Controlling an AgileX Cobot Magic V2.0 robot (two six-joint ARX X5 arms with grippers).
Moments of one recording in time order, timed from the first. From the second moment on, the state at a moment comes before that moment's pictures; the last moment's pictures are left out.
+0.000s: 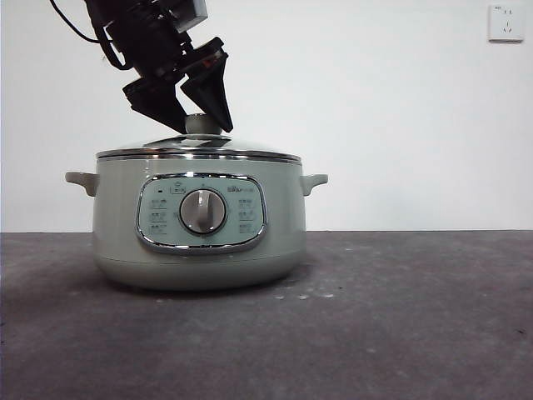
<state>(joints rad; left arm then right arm) -0.38 1.78 1.60 -0.63 0.24 0.22 0.66 0.64 1.33 -1.35 -0.01 0.14</state>
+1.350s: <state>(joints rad) -0.38 1.02 1.60 -1.28 0.36 0.11 0.66 0.65 1.33 -1.35 0.02 0.14</state>
